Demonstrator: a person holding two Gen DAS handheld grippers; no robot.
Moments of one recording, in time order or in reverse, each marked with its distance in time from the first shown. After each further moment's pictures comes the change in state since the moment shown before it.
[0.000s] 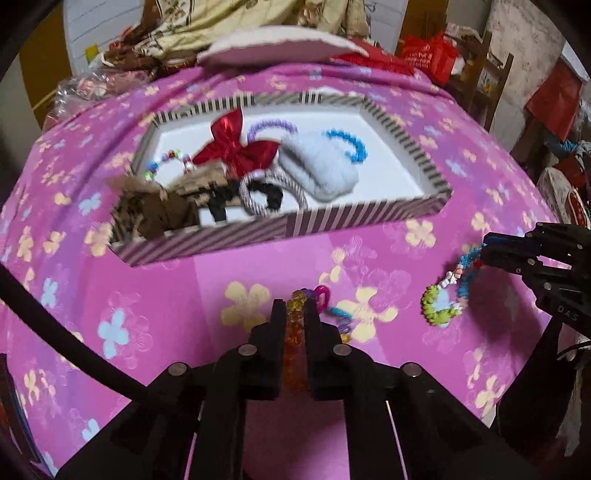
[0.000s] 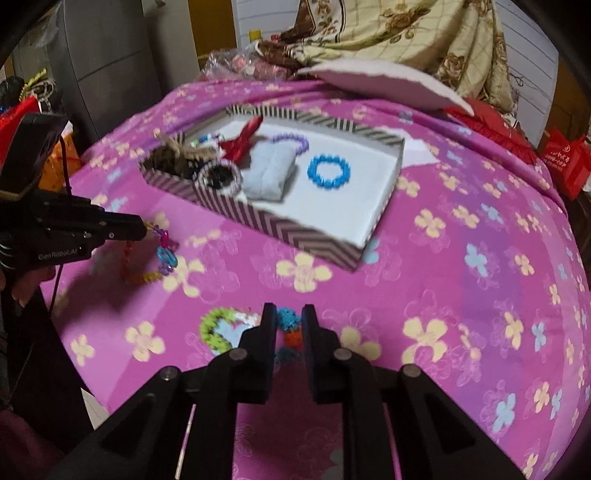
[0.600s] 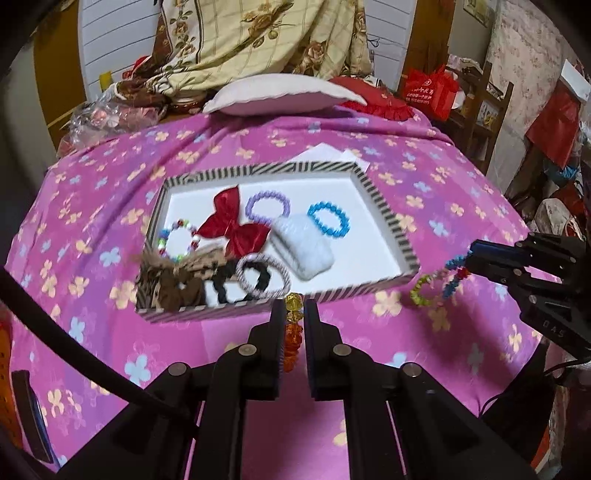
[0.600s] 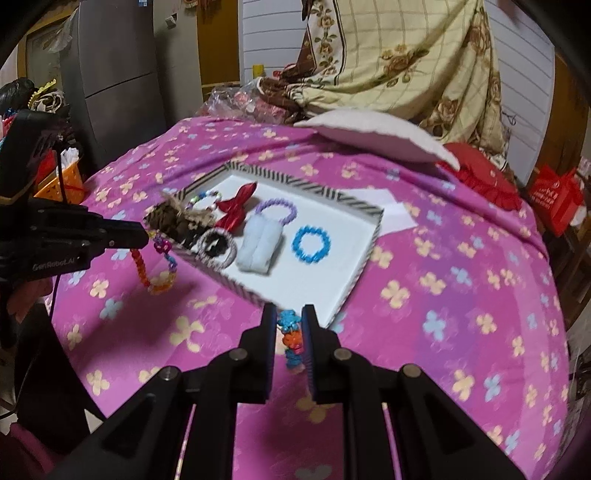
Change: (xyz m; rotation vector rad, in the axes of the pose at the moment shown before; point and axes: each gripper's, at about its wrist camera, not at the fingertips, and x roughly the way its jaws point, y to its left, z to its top) left arm -0.050 -0.023 0.053 -0.026 -0.109 0.019; right arm -0.044 -0.011 0.057 -0.049 -0.105 -0.054
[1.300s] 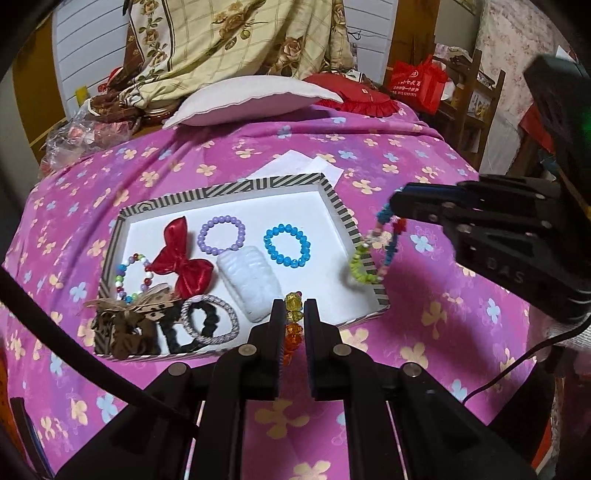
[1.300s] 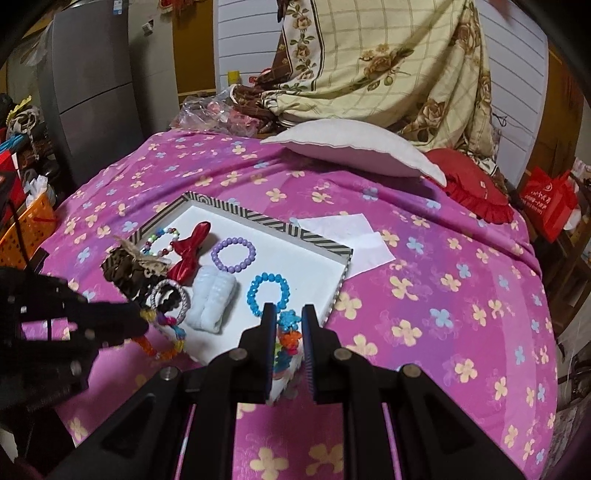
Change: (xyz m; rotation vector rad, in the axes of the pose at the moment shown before) left arm 0.038 -0.055 0.040 0.043 0.020 -0.010; right arm 0.043 -0.043 0.061 0.042 0.006 -0.039
